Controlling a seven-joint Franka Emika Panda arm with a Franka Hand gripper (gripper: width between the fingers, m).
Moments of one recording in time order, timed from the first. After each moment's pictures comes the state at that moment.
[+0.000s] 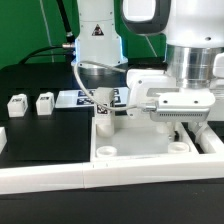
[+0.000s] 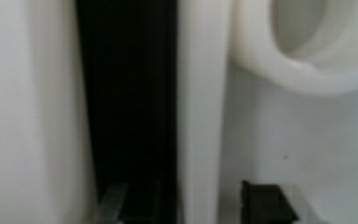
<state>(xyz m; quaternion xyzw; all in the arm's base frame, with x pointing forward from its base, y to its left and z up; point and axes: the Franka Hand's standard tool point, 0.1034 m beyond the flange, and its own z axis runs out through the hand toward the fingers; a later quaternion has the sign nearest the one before) 0.577 0.116 0.007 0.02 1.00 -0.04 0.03</state>
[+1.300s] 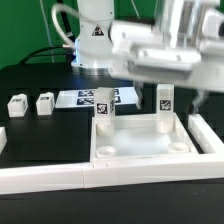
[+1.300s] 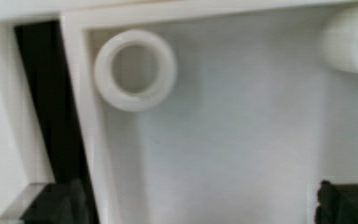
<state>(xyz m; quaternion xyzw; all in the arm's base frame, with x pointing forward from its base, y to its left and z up) 0.593 0.081 0.083 0.07 0.99 -0.09 0.06</state>
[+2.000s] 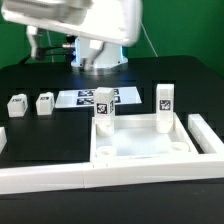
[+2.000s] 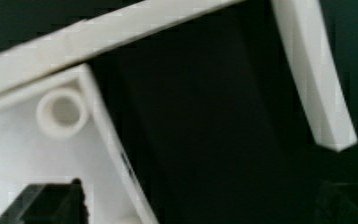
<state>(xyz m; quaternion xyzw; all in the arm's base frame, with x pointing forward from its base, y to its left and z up) 0.583 -0.076 0.159 0.26 0.95 -0.11 0.11</state>
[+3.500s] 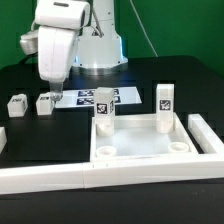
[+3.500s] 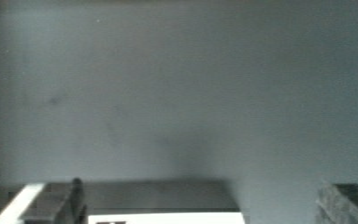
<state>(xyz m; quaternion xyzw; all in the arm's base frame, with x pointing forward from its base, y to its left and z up) 0.483 -0.111 0.078 0.76 0.64 -0.02 0.08</state>
